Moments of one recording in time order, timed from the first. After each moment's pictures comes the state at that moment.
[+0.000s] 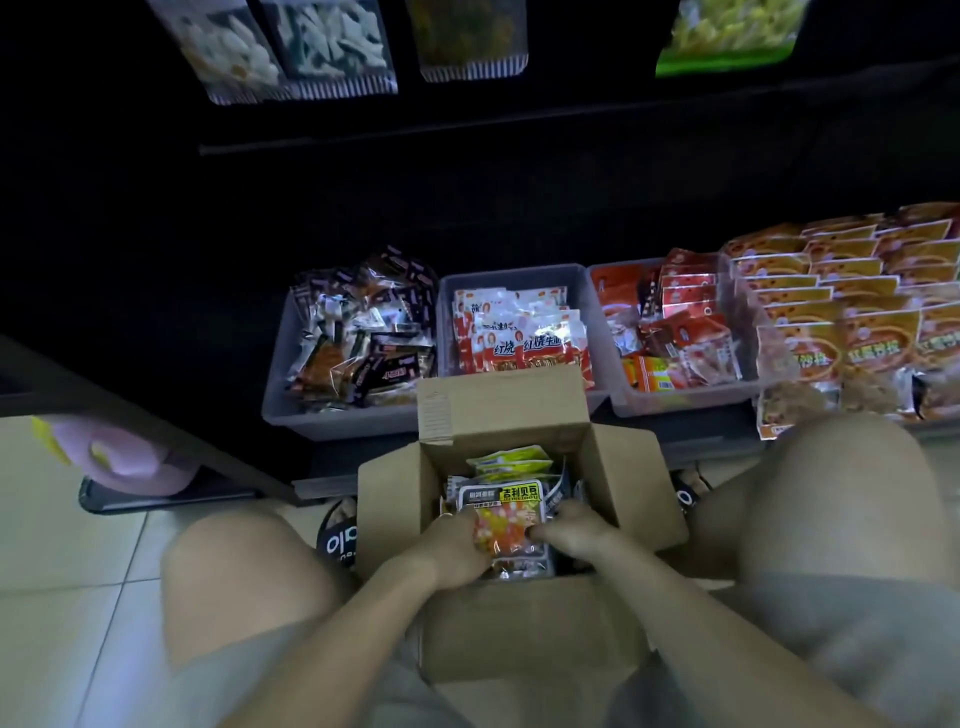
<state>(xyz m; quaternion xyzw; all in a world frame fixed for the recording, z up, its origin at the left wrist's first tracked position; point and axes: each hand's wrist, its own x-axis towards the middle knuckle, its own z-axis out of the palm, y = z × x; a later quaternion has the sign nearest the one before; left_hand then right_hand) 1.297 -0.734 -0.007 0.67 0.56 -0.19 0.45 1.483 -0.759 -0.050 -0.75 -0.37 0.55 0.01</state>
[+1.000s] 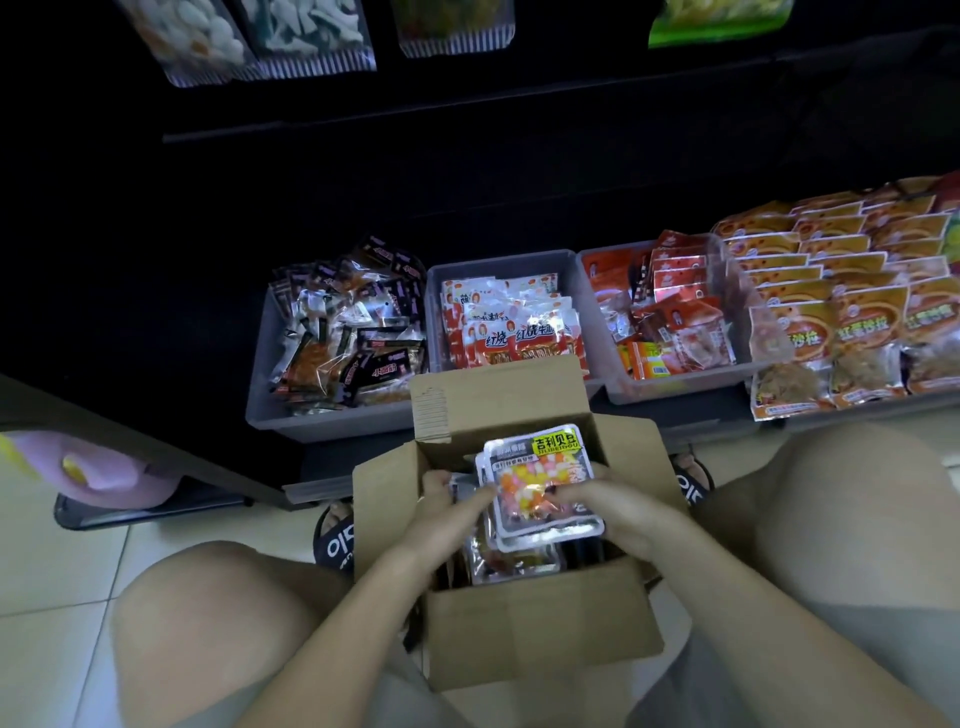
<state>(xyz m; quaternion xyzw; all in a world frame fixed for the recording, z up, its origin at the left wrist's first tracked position) 1.296 -0.722 -0.005 0.45 0.66 0.06 0.60 1.515 -0.761 -0.030 -0.65 -0.24 0.67 0.26</state>
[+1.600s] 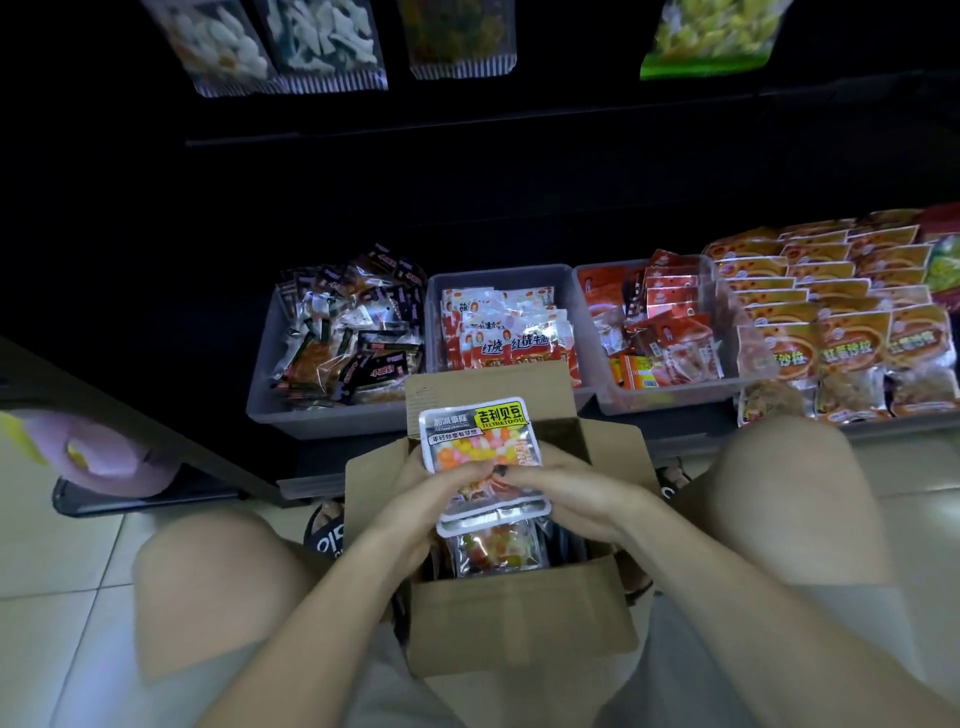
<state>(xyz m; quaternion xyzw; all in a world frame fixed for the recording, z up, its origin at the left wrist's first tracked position) 1.298 -0.725 0.025 0.38 0.56 0.23 0.70 1.489 -0.749 0.023 -0.53 -0.35 0.73 0.26</state>
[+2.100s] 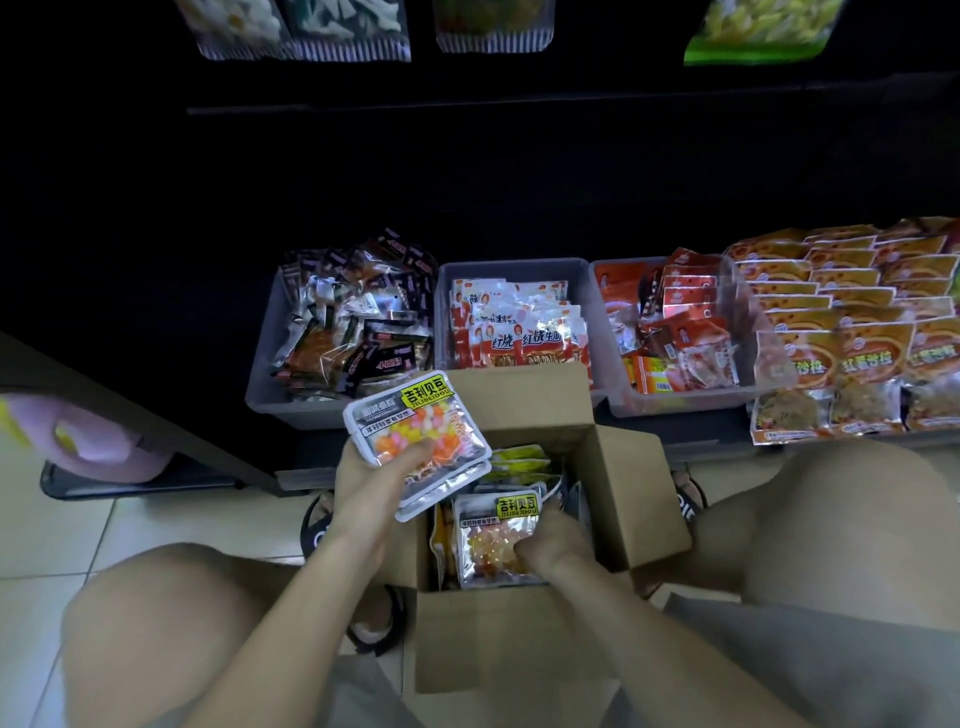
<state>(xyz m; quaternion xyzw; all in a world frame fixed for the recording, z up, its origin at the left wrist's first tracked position) 1.256 -0.701 0.010 0.29 0.62 0.40 0.61 1.451 -0.760 -0.082 -0.80 -0.40 0.44 -0.04</state>
